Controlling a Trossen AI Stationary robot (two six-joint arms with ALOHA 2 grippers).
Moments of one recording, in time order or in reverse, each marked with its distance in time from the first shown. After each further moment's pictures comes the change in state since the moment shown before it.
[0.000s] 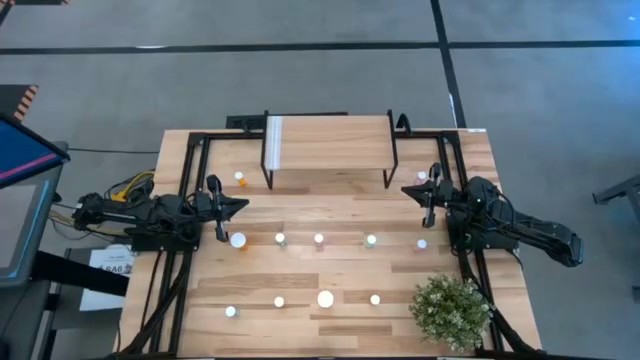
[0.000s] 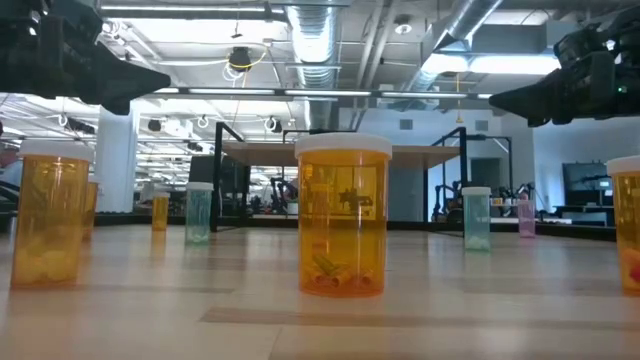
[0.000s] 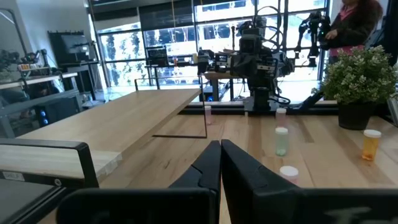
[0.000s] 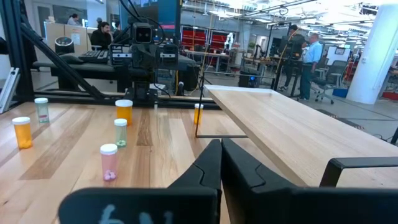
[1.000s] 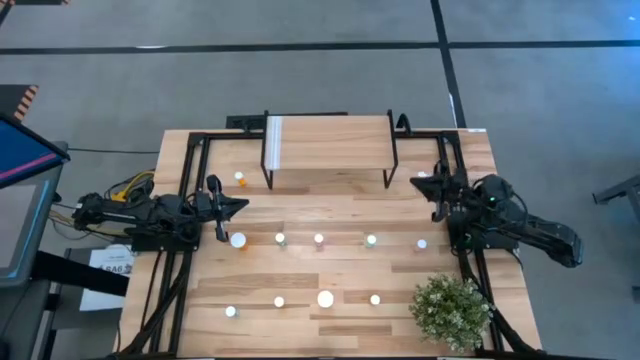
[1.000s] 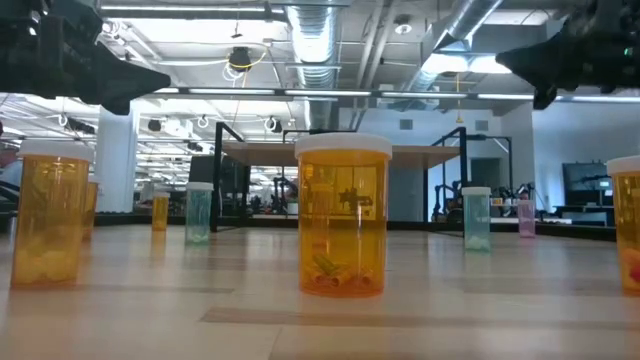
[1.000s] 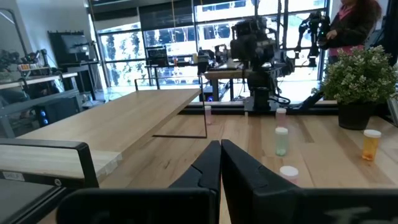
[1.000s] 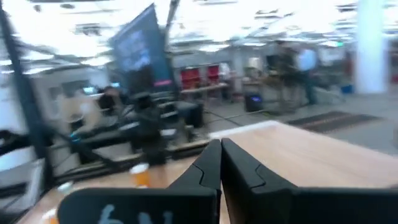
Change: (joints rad) left arm 0.000 0.000 0.000 0.000 0.000 0.000; right arm -0.007 0.000 0.122 0.050 0.063 0.289
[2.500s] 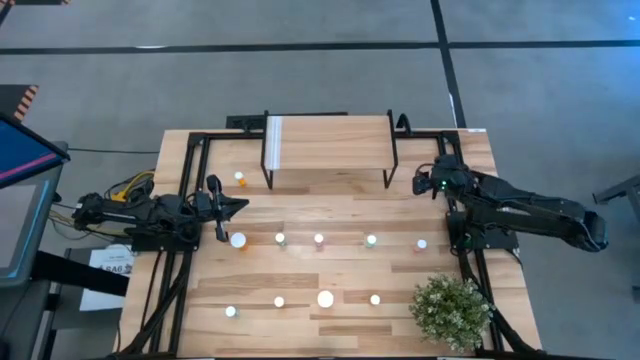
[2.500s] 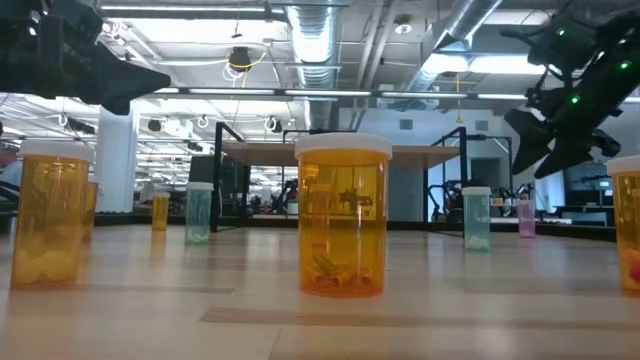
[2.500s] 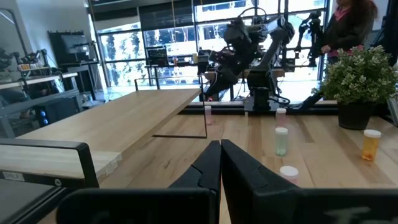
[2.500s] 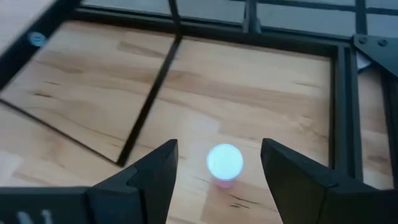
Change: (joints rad) left arm 0.000 0.000 0.000 0.000 0.000 0.000; right arm -0.060 0.593 0.242 -0.692 0.646 0.482
